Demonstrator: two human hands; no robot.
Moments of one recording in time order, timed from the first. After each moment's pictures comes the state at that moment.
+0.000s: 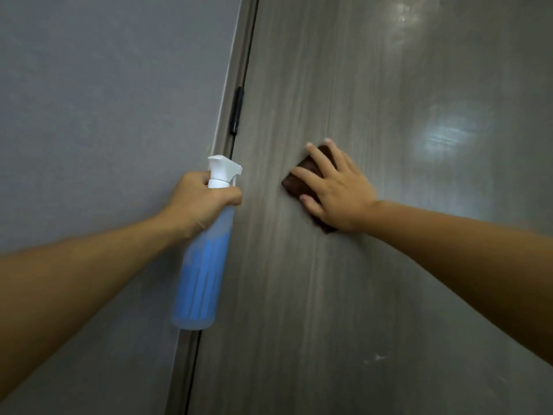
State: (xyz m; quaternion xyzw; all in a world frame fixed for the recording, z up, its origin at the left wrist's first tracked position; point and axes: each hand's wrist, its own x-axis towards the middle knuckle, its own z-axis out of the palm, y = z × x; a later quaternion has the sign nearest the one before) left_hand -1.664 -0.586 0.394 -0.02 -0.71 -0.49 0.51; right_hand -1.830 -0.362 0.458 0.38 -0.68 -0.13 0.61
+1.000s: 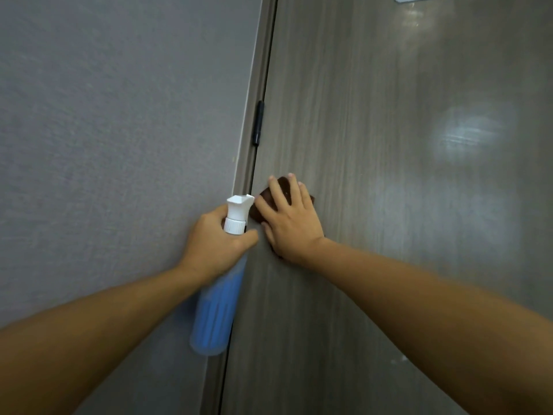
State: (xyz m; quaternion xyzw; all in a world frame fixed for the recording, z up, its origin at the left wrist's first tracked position) left_hand -1.655 -0.591 0.337 -0.03 -0.71 -0.34 0.61; right_hand -1.798 -0.479 0.392 0.40 -0.69 -0.07 0.60
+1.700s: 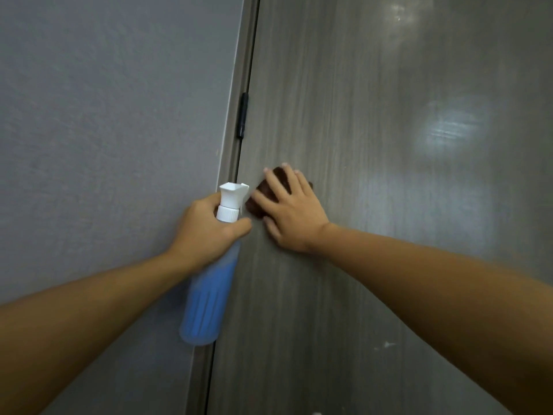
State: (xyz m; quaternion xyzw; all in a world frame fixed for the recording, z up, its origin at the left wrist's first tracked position) left_hand -1.657 -0.580 0.348 -0.04 -0.72 -0.32 0.61; right_hand -1.808 -0.442 0.405 0.42 -0.66 -0.10 0.61
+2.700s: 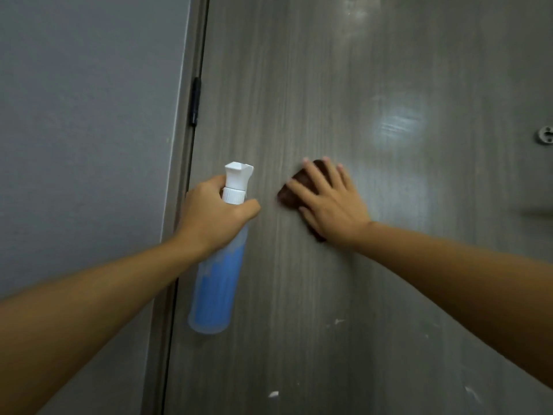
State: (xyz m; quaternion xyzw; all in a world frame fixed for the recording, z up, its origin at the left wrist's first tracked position) left_hand -1.681 -0.510 0.362 -0.08 -0.73 -0.33 0.59; right_hand -1.829 -0.301 0.398 0.31 -0.71 -0.11 0.63
